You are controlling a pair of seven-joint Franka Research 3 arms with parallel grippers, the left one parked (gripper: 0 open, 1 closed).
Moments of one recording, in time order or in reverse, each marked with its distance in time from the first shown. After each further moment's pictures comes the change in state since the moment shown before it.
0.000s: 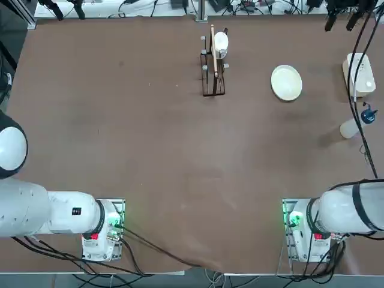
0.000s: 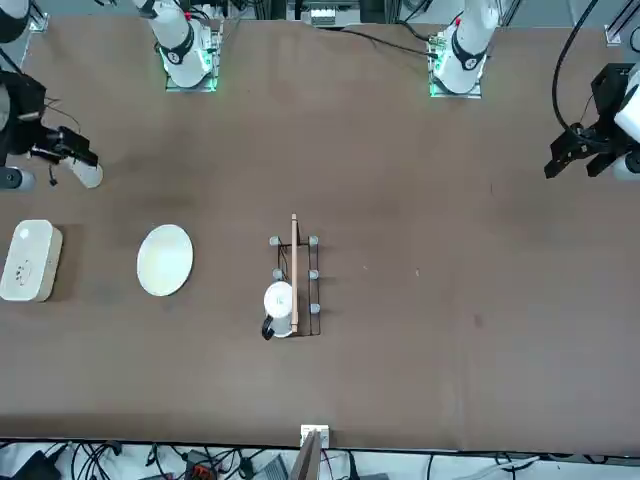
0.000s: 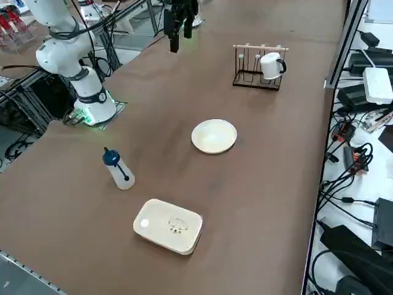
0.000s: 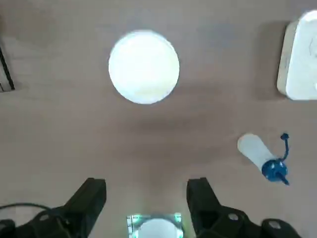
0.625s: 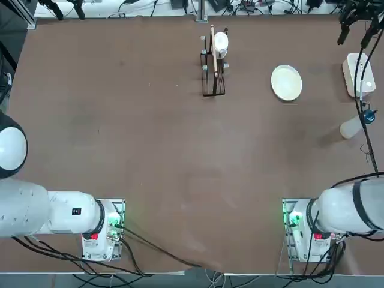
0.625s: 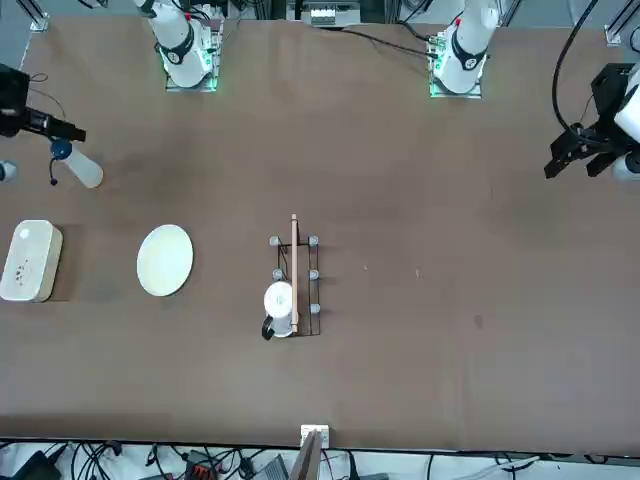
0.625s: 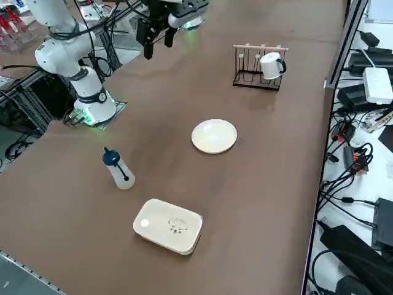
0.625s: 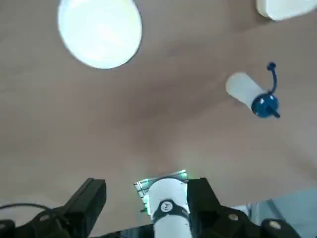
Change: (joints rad) arm -0.064 0.016 -0.021 0.000 -0.007 -0.138 0.186
